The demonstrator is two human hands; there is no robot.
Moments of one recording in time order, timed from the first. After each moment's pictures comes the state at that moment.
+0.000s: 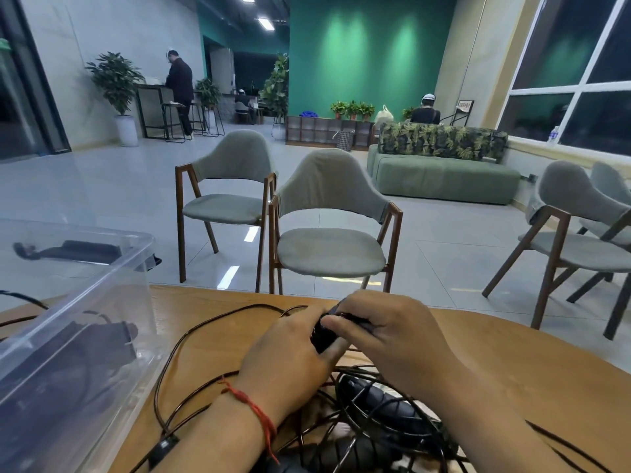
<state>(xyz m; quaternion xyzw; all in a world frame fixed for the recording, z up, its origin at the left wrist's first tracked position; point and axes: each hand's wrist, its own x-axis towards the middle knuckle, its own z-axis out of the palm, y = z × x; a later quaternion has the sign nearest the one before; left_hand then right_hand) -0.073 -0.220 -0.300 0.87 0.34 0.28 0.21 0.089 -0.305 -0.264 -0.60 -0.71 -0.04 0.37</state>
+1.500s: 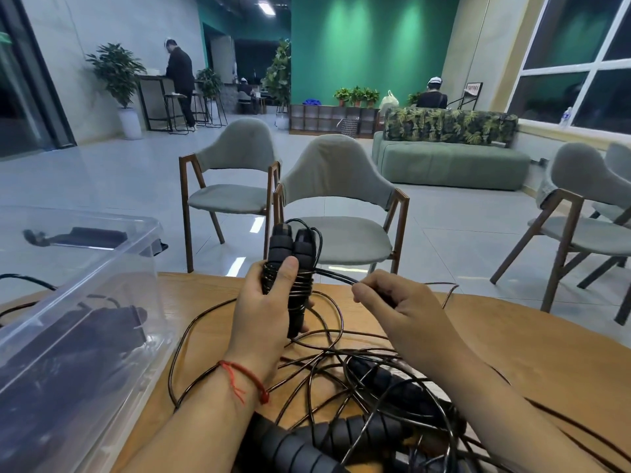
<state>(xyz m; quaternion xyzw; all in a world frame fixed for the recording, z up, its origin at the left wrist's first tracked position) -0.076 -0.204 -0.292 0.53 0.33 0.51 0.59 0.106 -0.302 -0.287 -0.63 -0.60 0.12 0.47</state>
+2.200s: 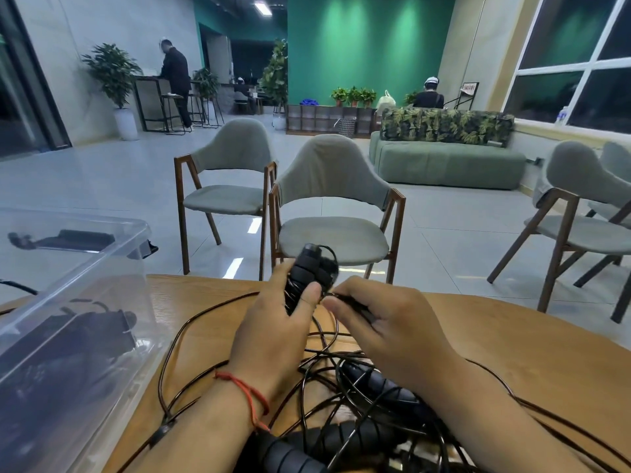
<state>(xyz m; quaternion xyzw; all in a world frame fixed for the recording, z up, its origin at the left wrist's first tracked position) -0.074 -0.203 -0.311 0.76 0.37 0.41 0.34 0.085 -0.305 -0.275 -0.58 -0.71 -0.08 0.40</state>
